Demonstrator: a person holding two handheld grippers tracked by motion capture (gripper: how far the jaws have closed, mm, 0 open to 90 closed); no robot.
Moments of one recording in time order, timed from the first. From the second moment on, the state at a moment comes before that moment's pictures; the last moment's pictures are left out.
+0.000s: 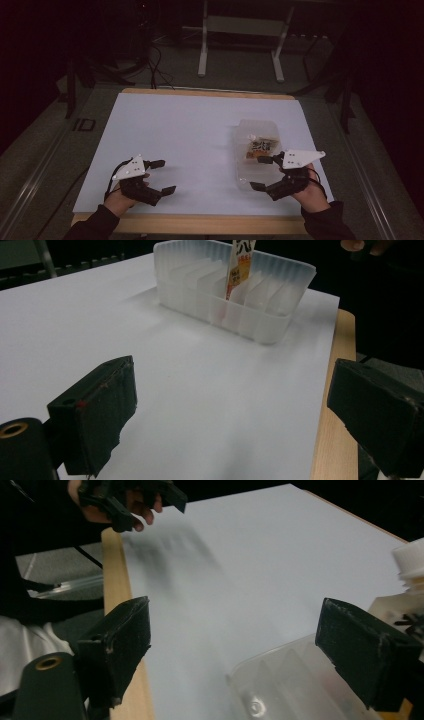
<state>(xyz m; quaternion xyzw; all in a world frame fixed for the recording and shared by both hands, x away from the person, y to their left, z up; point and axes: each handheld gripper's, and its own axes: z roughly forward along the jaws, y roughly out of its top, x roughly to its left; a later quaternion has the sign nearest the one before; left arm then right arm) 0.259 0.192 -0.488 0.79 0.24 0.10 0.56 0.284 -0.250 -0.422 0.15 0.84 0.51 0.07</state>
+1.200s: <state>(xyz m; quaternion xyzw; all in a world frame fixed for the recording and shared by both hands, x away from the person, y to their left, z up) 0.257 0.187 -0.492 0.79 0.23 0.10 0.56 0.255 -0.280 -0.462 0.21 0.82 0.52 0.08</state>
